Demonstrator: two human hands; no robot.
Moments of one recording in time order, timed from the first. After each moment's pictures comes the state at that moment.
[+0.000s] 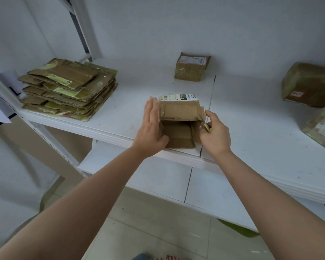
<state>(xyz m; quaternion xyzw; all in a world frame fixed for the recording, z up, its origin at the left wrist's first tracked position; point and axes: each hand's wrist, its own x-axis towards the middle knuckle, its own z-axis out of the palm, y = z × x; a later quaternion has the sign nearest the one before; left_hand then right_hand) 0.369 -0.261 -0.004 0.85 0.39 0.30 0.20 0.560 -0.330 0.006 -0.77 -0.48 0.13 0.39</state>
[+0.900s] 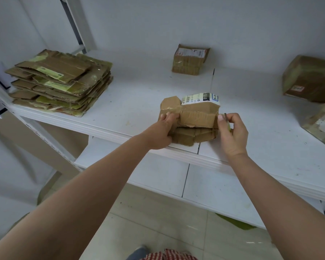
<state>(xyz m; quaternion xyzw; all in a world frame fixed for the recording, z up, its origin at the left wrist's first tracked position) 0.402 -0.255 0.013 0.88 0.38 0.04 0.27 0.598 -0.347 -0.016 -0.72 -0.40 0.13 0.55</state>
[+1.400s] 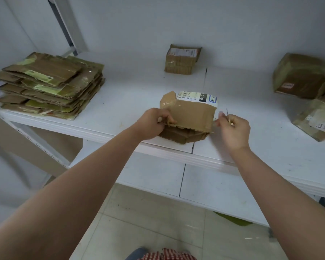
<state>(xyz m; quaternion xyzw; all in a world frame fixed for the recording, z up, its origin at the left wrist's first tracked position) 0.402 -0.231 0.015 0.84 0.36 0.21 0.34 0.625 -0.340 -0.014 -0.74 -0.35 0.17 0.55</state>
